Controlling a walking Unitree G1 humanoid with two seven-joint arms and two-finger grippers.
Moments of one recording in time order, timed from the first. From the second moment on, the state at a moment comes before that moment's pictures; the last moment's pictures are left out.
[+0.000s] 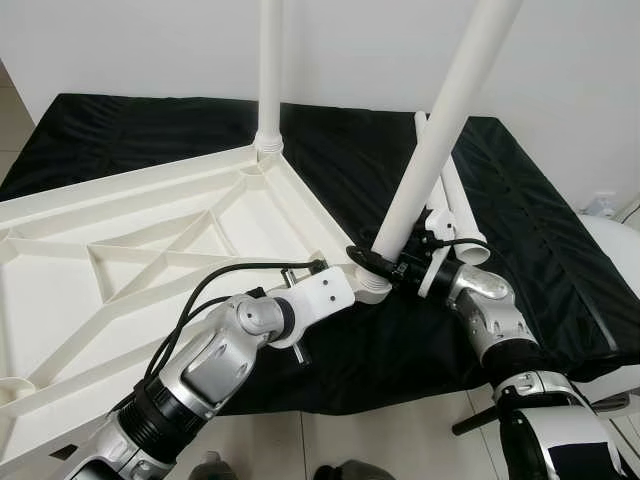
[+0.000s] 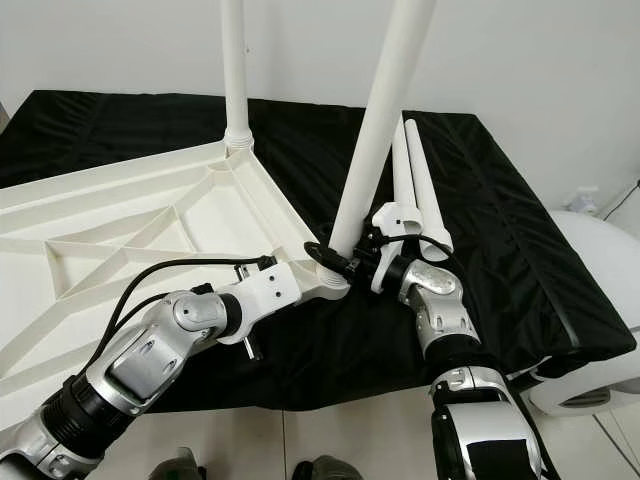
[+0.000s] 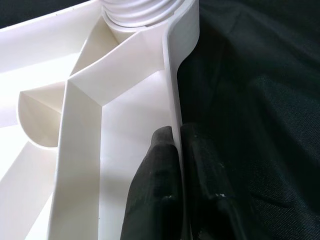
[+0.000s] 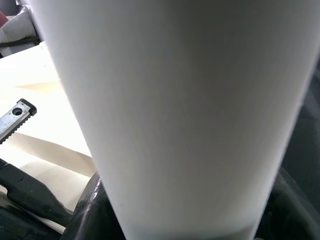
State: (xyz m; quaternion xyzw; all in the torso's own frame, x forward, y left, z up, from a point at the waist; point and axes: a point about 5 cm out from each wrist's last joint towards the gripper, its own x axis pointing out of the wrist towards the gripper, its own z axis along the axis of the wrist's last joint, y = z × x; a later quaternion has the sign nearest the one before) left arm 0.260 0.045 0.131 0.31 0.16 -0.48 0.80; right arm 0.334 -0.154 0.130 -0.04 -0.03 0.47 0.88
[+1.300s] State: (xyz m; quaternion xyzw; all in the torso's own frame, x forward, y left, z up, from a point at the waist) left arm 0.262 0.049 0.130 0.32 0.17 -0.47 0.81; right arm 0.318 -0.102 0.133 0.03 -0.06 0.16 0.99
